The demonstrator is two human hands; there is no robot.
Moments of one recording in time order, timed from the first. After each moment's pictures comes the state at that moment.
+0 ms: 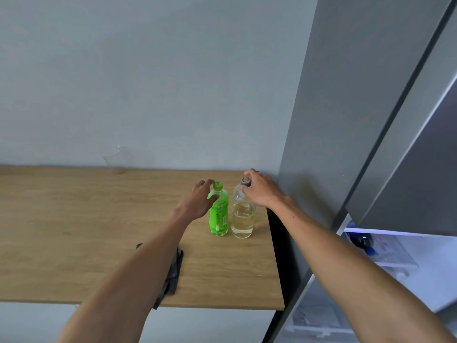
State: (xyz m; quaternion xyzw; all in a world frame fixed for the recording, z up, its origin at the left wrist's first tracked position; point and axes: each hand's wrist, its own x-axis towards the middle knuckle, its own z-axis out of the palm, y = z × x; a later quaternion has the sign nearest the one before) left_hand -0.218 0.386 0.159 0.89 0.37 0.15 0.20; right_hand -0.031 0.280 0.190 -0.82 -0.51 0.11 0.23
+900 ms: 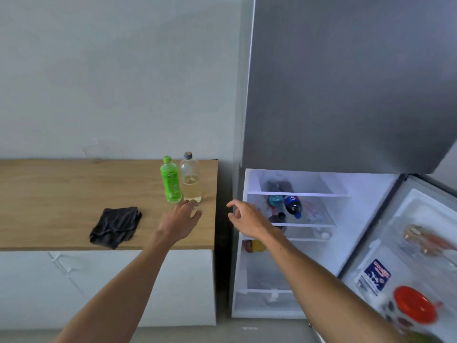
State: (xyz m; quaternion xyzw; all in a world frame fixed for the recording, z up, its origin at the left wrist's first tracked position) left_hand -0.220 0.101 0.139 0.89 0.39 0.20 0.15; right_hand -0.034 -0.029 0.147 -0.77 -0.56 0.14 0.28
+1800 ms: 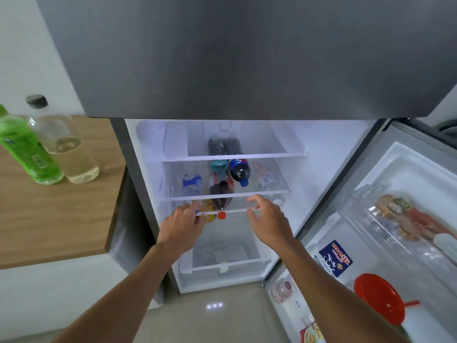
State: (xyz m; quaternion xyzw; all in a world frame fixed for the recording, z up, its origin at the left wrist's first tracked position) left_hand 0.034 0.017 -0.011 0.90 0.35 0.10 0.22; right_hand 0.193 -0.138 0.009 -0.88 -0.37 0.09 0.26
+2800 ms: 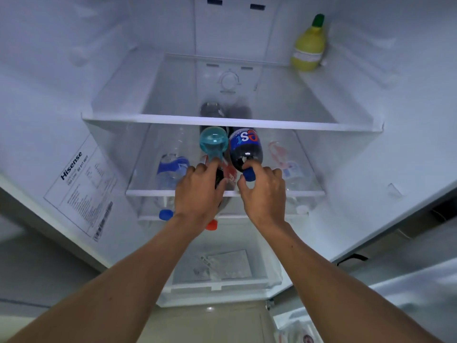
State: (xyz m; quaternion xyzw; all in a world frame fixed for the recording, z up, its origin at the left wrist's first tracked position) left_hand 0.223 0.085 -0.146 0.89 0.37 0.24 0.11; right_hand 0.328 -0.003 -0.156 -0.86 -0.38 -0.11 0.33
